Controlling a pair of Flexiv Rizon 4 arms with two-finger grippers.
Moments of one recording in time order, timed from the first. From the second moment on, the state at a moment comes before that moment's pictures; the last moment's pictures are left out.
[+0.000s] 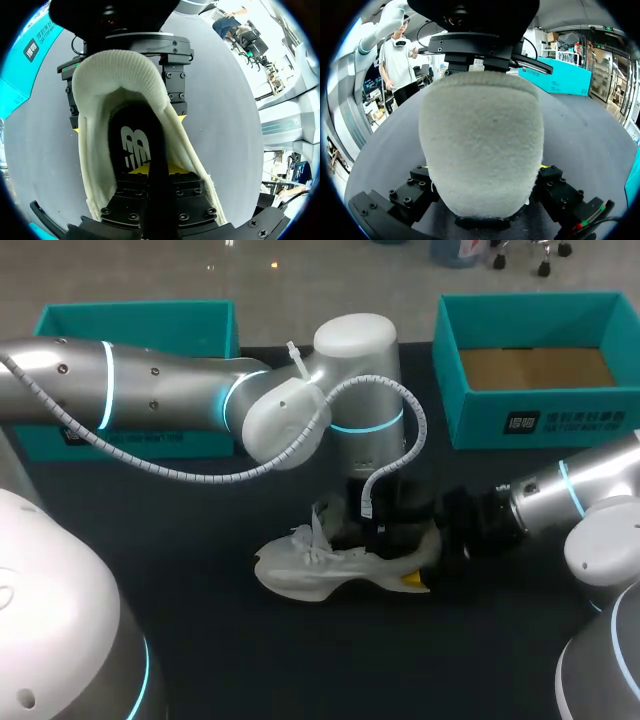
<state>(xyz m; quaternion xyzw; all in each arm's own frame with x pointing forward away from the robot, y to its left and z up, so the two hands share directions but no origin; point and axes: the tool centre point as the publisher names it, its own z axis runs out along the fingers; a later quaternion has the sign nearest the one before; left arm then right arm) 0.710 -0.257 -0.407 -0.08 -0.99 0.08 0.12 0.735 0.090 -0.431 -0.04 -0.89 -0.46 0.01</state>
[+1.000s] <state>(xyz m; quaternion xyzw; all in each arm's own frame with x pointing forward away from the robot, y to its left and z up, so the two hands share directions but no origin) 0.720 -0.254 -0.410 -0.04 -1.00 0.06 0.01 0.736 0.091 -0.430 -0.04 -0.89 -0.46 0.01</state>
